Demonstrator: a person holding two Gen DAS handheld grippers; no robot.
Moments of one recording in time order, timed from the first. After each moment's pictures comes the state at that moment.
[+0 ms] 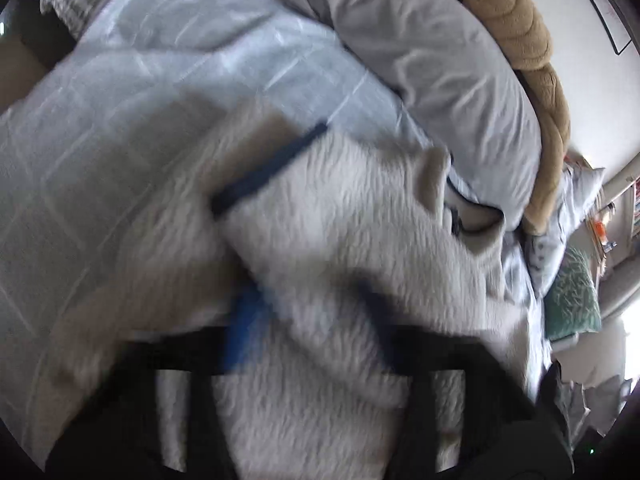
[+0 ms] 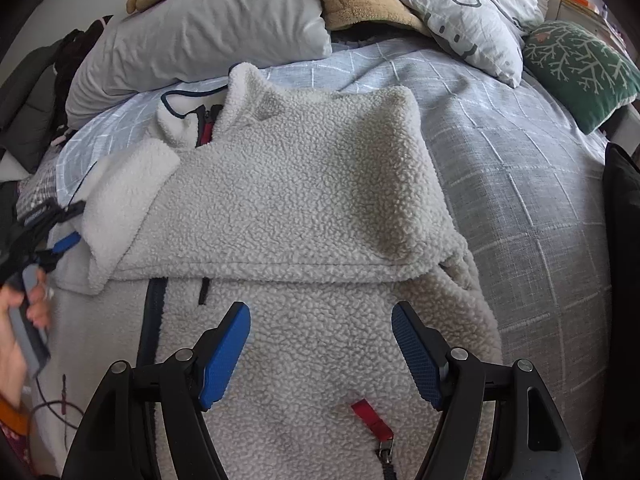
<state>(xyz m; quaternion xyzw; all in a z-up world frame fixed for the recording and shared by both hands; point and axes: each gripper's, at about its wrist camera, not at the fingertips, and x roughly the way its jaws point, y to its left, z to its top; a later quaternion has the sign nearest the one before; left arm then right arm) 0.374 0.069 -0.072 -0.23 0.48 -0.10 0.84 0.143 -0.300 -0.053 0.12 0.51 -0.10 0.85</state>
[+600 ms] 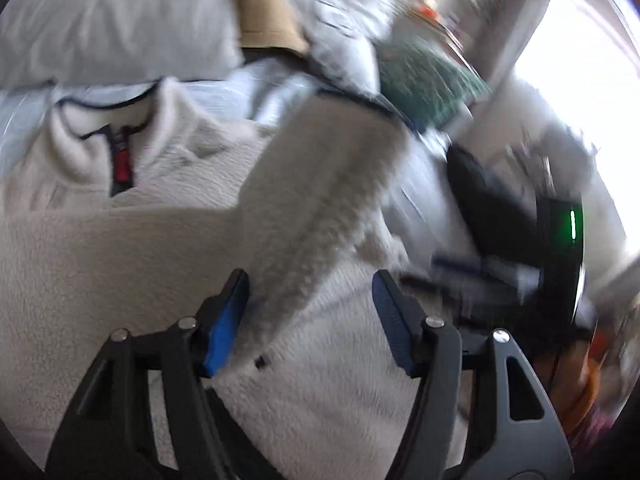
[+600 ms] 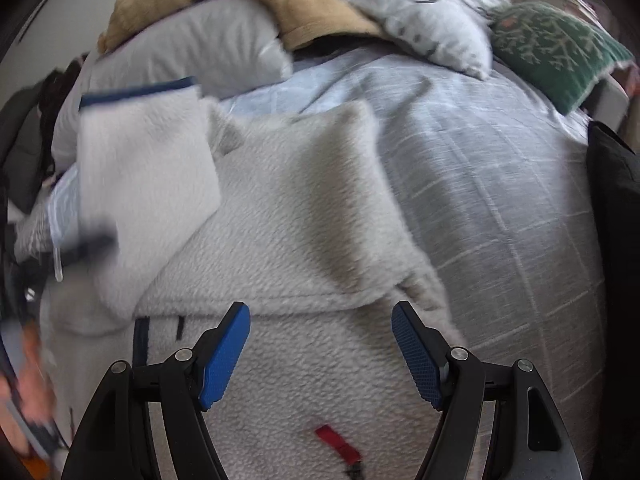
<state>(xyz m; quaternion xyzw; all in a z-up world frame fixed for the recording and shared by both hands) 0.264 -0.146 -0.002 0.02 0.46 -0.47 0.75 0.133 -0.345 -0.045 0.18 0.47 -0.13 0.86</state>
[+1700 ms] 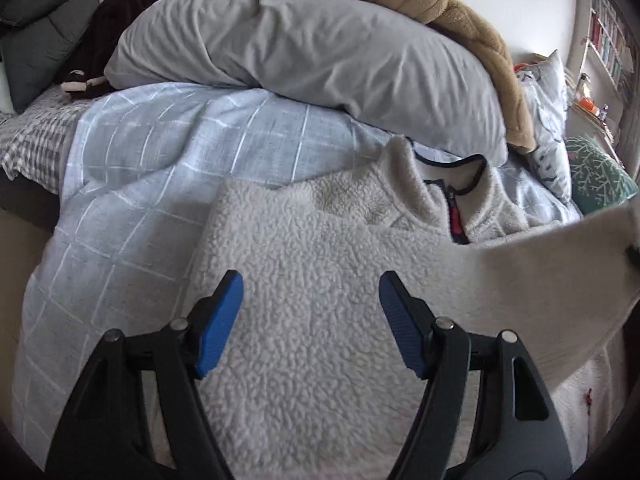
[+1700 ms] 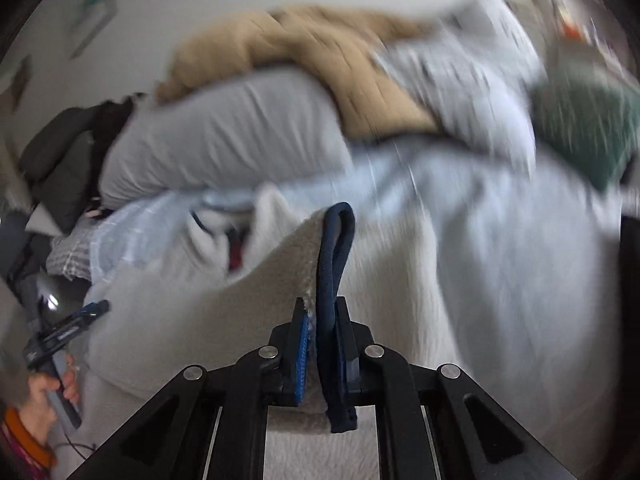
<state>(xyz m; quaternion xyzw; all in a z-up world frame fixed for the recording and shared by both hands) 0.365 0.061 -0.052 -0.03 0.39 -0.16 0.91 0.171 -0.318 0.023 0.13 0.34 -0.06 0.93</state>
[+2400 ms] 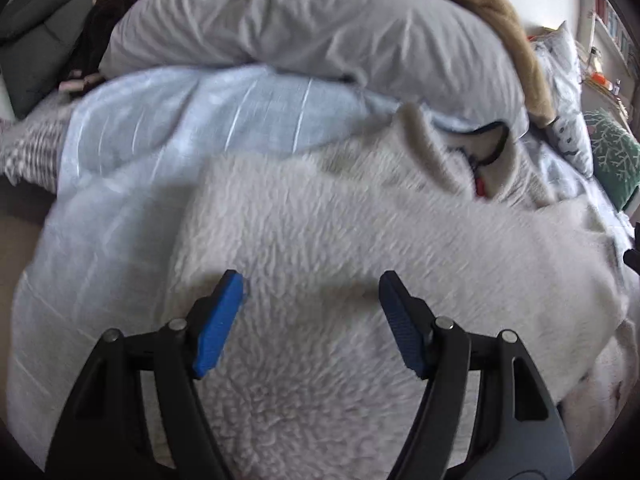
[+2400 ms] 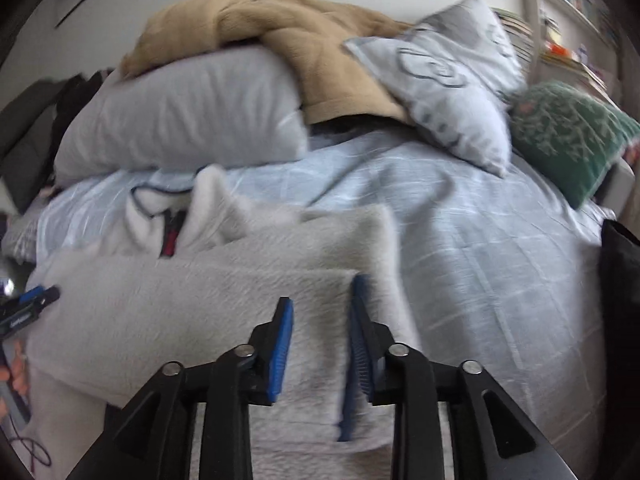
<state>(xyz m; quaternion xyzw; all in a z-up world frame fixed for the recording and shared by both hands) 0.374 0.041 -0.089 0.01 0.41 -0.14 0.90 0.201 -0.329 -0.035 0.08 0.37 -0.13 0.92</state>
